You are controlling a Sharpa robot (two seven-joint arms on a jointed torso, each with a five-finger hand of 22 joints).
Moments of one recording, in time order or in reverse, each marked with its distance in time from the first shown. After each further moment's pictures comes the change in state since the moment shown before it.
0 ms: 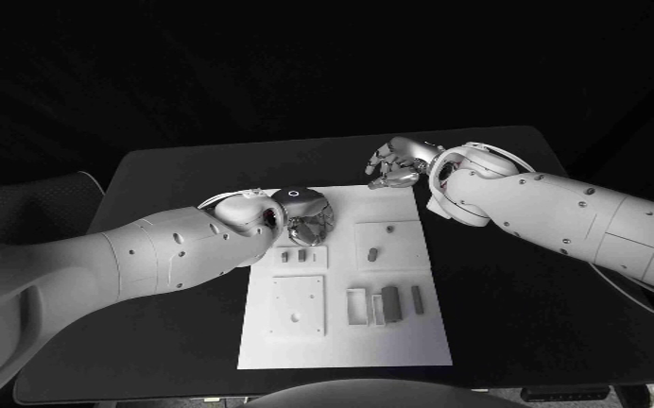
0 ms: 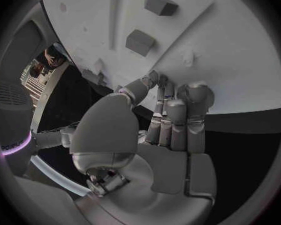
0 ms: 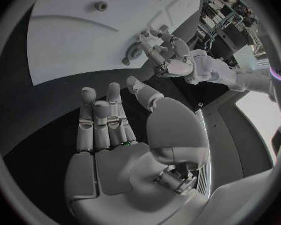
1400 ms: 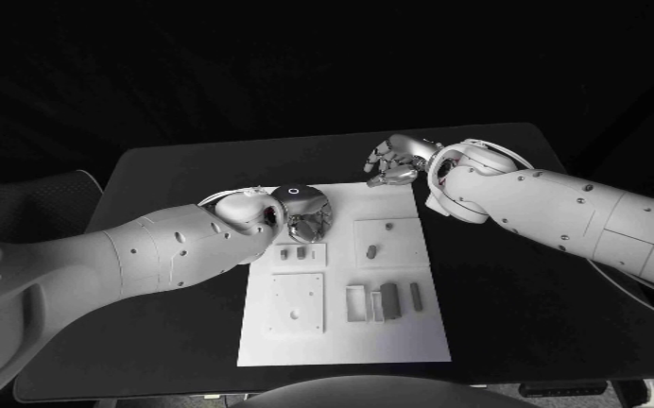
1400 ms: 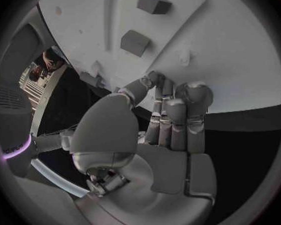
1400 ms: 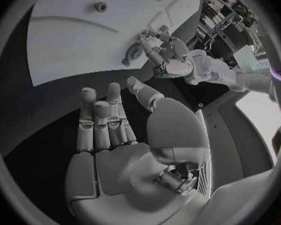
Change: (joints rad) left arm -0.004 0.009 0.002 -0.013 -0.030 -0.006 -0.011; left_hand 0.017 0.029 0.012 0.000 0.000 0.065 -0.008 0.042 0.002 0.074 -0.023 0.030 0.037 0.004 -0.018 -0.004 -0.004 0.000 -0.005 -0.009 0.000 0.000; right arm 0.000 0.001 0.000 -0.001 0.000 0.004 0.000; right_hand 0.000 0.000 0.000 0.000 0.000 0.002 0.001 0.000 0.000 0.000 0.000 0.000 0.000 -0.001 -0.003 0.000 0.000 -0.006 0.000 0.000 0.000 0.001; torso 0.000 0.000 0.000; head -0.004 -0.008
